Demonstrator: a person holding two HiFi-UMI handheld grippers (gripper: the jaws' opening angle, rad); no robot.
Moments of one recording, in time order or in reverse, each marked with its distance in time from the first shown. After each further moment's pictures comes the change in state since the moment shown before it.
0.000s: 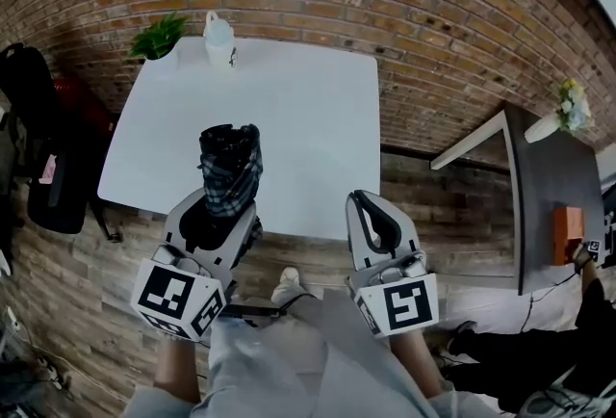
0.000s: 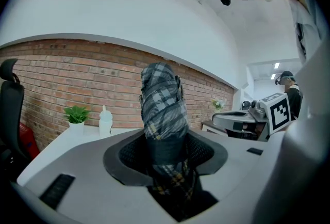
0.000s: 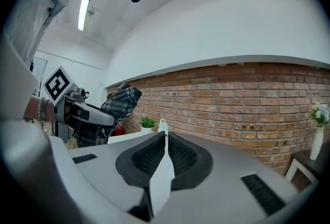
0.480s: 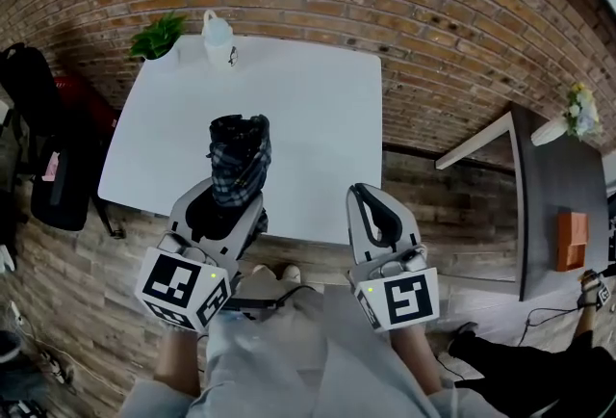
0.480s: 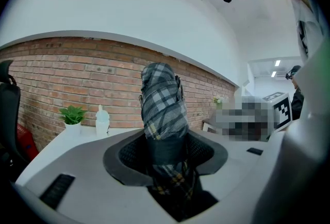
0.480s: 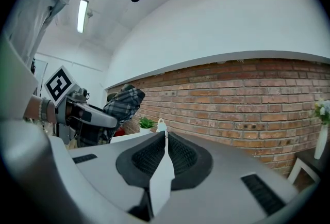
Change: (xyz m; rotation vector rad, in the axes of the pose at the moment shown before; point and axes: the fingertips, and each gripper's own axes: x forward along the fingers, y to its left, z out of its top) left arm 0.046 -0.007 0.007 0.010 0.031 0.001; right arm 0.020 -0.035 -0.004 0.013 -0.003 0.016
